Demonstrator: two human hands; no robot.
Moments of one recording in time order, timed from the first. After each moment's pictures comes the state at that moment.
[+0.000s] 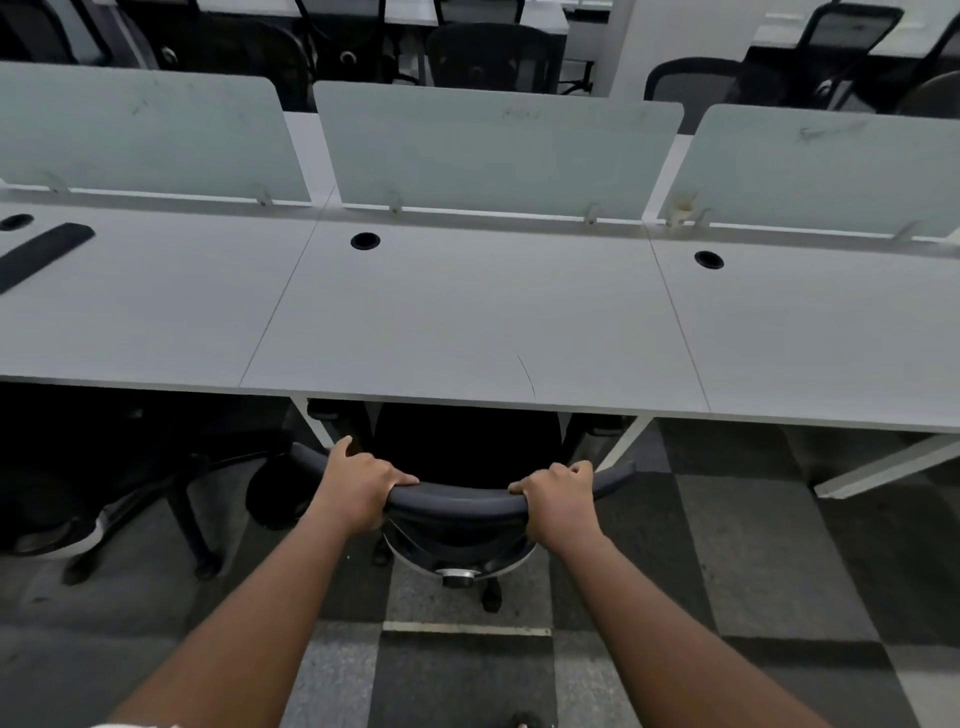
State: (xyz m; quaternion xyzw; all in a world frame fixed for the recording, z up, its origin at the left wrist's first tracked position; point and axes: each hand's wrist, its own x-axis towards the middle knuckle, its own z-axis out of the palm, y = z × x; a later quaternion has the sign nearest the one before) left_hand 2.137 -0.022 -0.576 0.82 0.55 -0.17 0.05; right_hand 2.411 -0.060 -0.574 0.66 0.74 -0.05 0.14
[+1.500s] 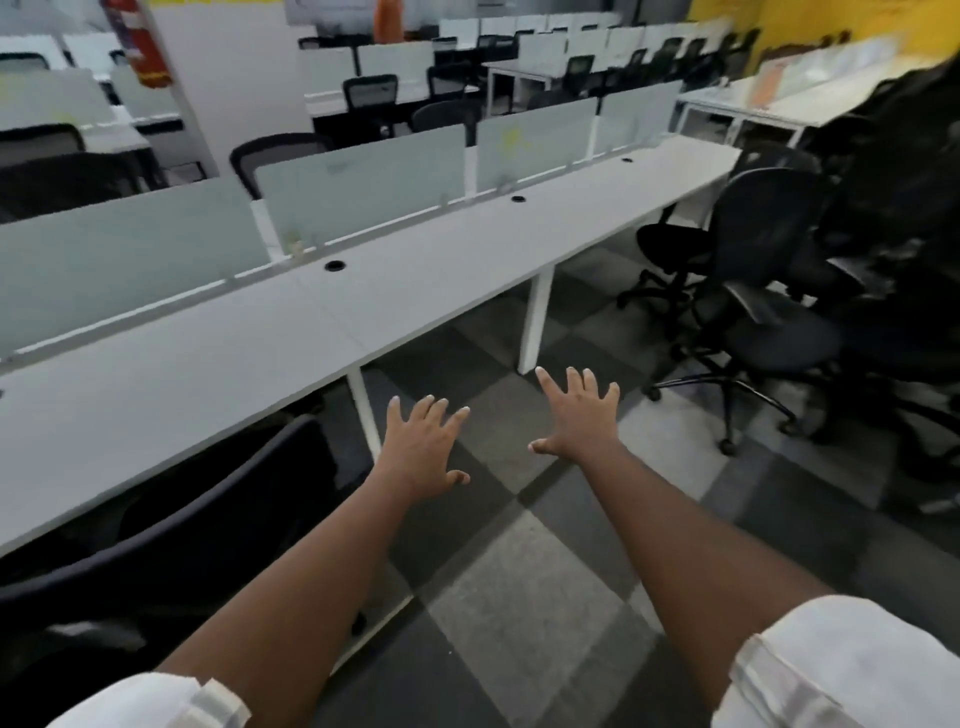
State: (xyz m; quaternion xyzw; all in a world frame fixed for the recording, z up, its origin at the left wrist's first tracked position) left_hand 2.495 -0.318 -0.458 0.98 0.20 -0.05 -0.07; right_hand 2.687 -0.472 -0.452 0.92 0.38 -0.01 0.03
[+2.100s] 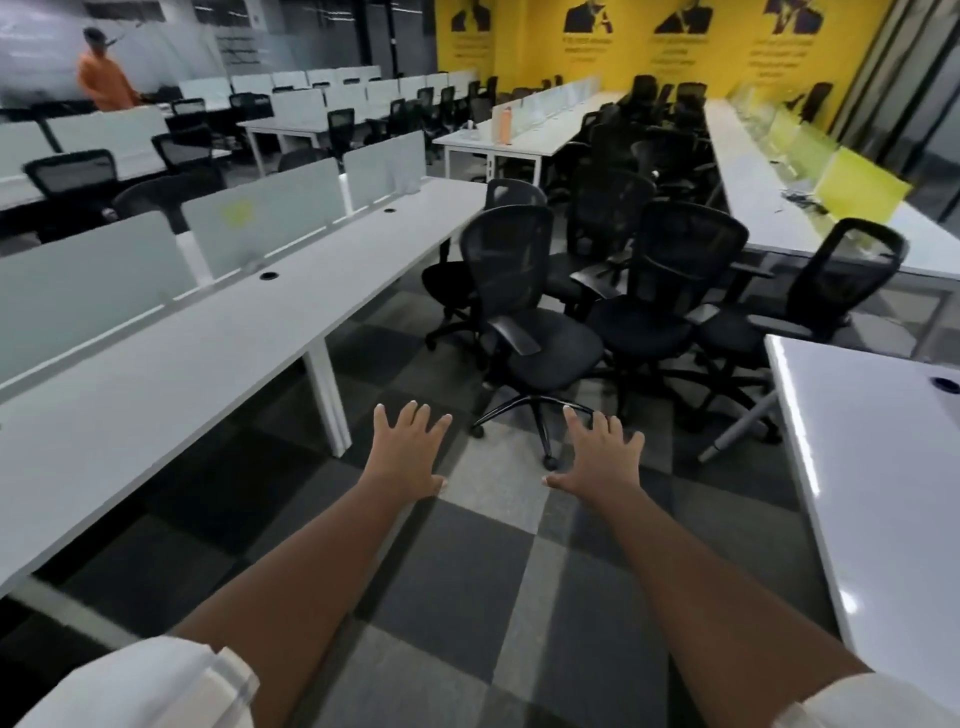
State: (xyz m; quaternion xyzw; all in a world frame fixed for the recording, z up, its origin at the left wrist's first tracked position) left_hand 2.929 -0.525 -0.416 0.99 0.02 -0.03 -0.14; right_hand 3.008 -0.796 -0.430 0.99 0.11 -0.03 0.00
